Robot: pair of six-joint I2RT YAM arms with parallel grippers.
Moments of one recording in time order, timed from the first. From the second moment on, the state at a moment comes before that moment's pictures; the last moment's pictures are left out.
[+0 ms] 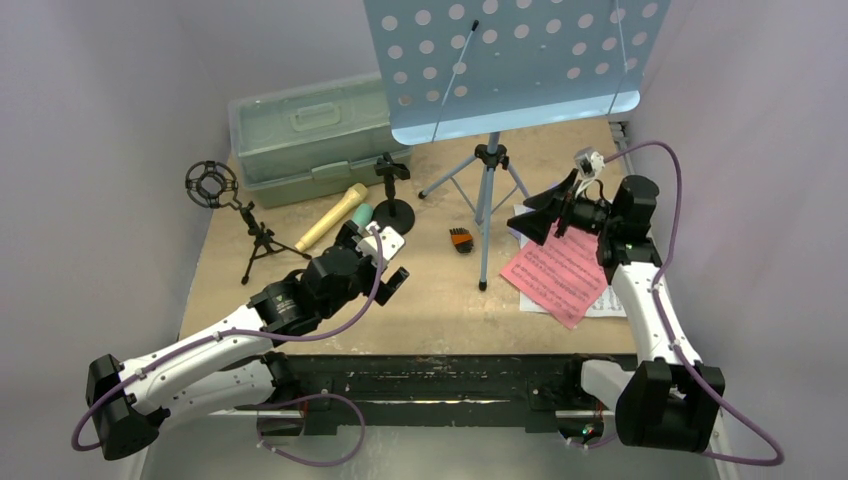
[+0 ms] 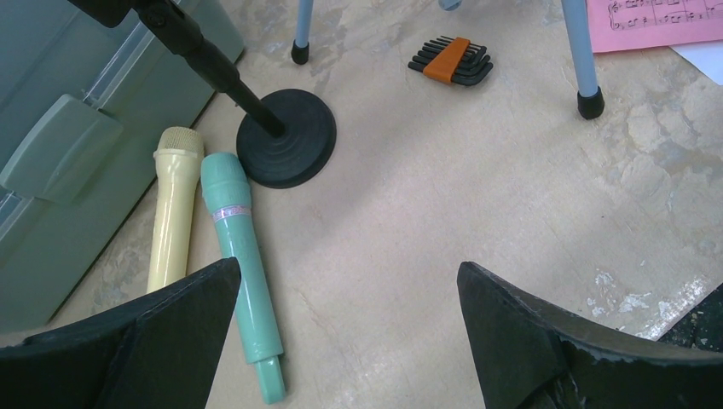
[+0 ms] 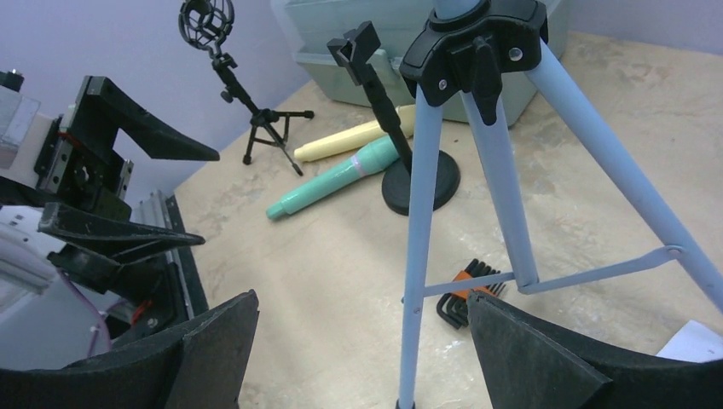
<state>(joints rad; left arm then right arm) -0.94 0.87 0.71 -0.27 -0.36 0.12 -0.11 1.08 0.78 0.08 -1.11 0.19</state>
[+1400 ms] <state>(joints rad) -0.94 0.87 0.71 -0.27 -0.36 0.12 -0.11 1.21 0.85 0.29 -0.90 0.89</state>
